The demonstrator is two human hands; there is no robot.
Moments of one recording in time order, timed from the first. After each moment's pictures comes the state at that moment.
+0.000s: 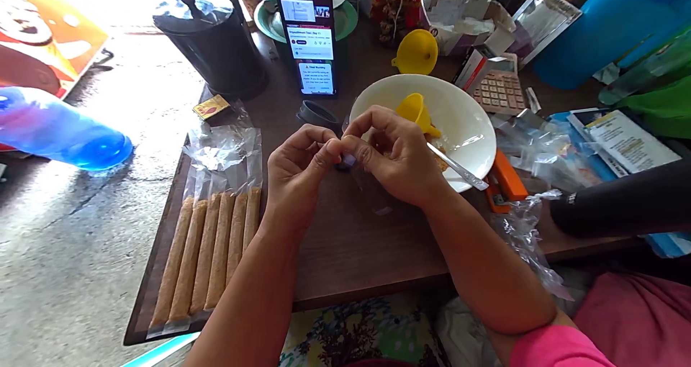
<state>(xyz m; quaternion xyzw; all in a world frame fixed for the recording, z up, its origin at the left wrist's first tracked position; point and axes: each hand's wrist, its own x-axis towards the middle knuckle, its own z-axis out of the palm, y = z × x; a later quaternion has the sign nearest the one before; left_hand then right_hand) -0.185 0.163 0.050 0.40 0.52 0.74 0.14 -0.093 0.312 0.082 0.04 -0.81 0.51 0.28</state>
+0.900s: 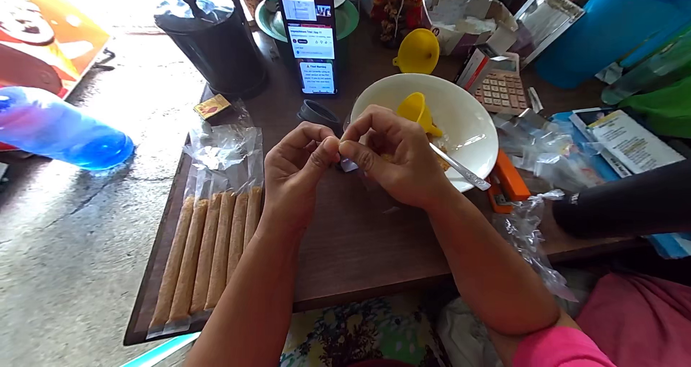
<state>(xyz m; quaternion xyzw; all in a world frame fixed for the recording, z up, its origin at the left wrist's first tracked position) -0.186 0.161 0.051 0.40 0.51 0.75 0.13 -0.094 0.313 0.081 0.11 -0.79 0.53 0.28</state>
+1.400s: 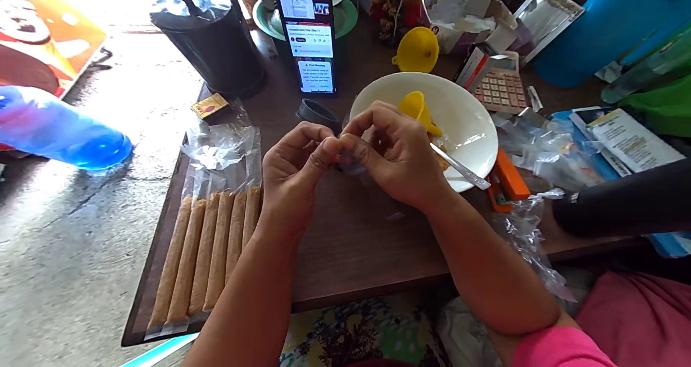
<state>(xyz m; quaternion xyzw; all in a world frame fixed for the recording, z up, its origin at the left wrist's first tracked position) -0.185 0.162 0.052 0.41 0.51 0.75 0.13 -0.091 0.310 0.083 0.05 -0.82 0.48 0.29</state>
